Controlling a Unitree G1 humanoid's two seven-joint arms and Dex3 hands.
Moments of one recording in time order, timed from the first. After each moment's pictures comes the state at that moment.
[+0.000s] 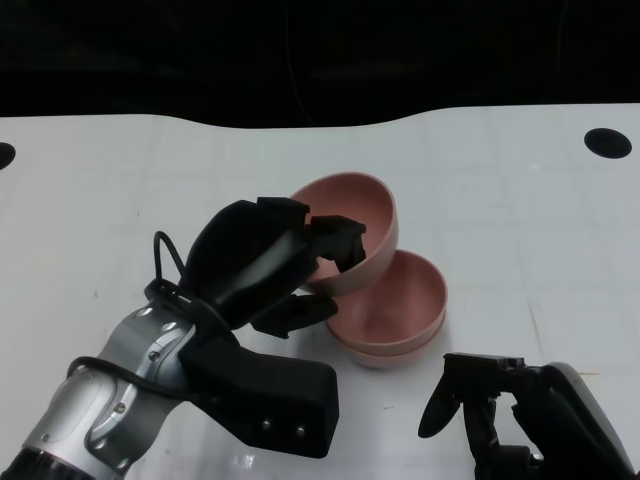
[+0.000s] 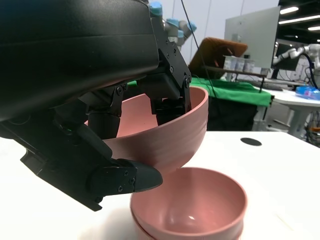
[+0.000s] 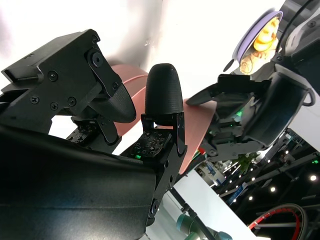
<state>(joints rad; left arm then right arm) -0.41 0.26 -0.40 0.17 0.76 -0.30 0.06 0.18 -0.18 0.19 -0.05 -0.46 -0.56 -0.08</state>
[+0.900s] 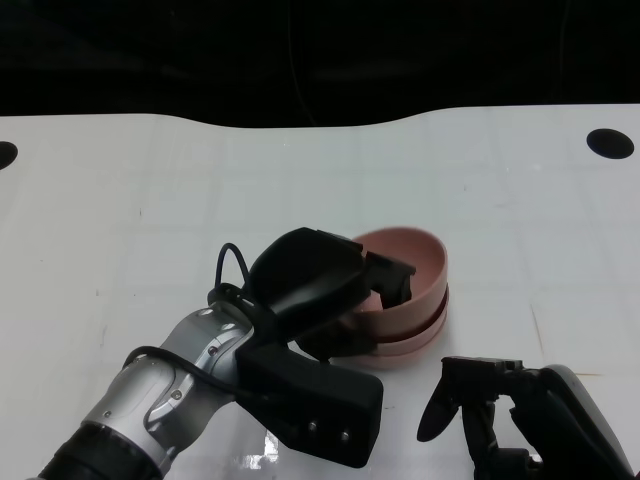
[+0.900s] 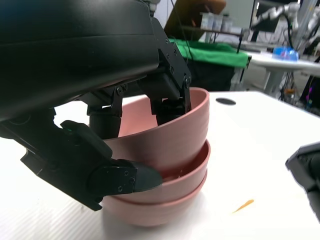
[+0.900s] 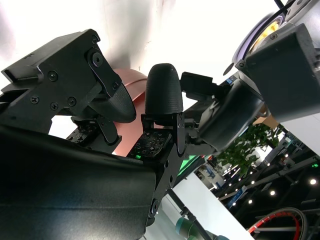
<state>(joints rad) -0.51 0.18 -0.53 0.38 0.78 -0.34 0.01 0.19 -0.19 0.19 -0.05 -0.46 -0.55 -0.08</state>
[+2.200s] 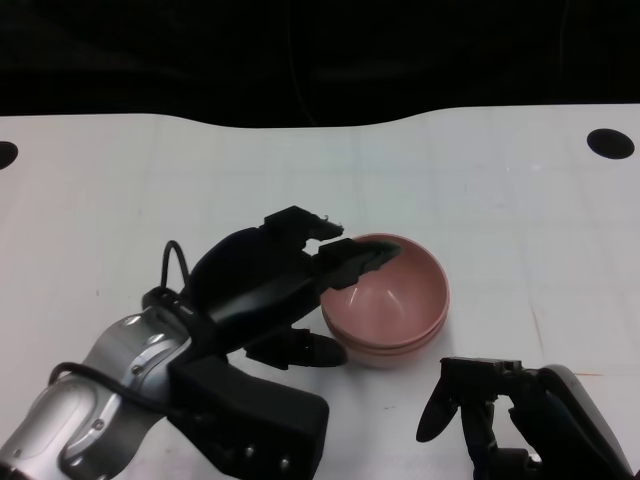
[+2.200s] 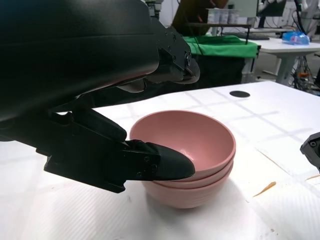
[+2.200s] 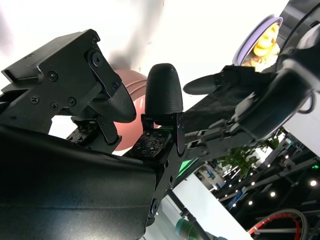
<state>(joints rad) -0.35 0.36 -0.43 0.01 0.72 -0.27 -0.15 0.18 -0.19 0.20 -0.05 -0.46 -0.55 -0.08</state>
